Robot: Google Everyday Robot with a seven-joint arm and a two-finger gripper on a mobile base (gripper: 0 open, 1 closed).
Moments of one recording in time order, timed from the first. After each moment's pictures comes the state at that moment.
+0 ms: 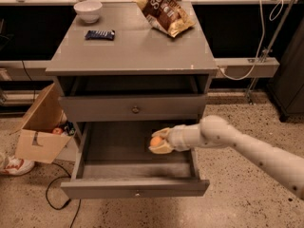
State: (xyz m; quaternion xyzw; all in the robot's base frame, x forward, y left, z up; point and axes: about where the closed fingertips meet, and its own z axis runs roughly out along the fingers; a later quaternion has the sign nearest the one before) arm 0.612 -0.009 0.526 -0.55 0.69 0.27 0.39
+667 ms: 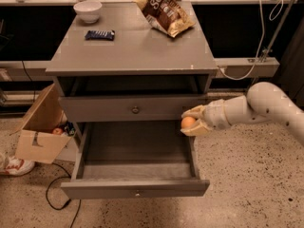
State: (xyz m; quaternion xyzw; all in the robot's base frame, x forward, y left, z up) arm 0.598 -0.123 0.667 -0.60 0.66 0.23 0.39
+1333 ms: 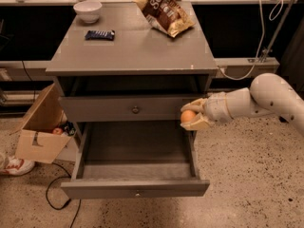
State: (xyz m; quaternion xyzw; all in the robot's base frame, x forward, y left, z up) arm 0.595 -0.123 0.700 -0.62 0.64 0.22 0.40
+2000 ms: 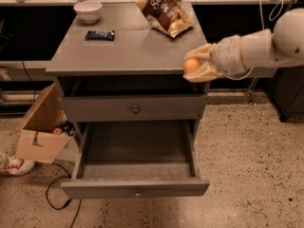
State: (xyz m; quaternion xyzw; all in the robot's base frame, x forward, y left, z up) arm 0.636 -0.116 0.875 -0.66 0.57 0.13 0.48
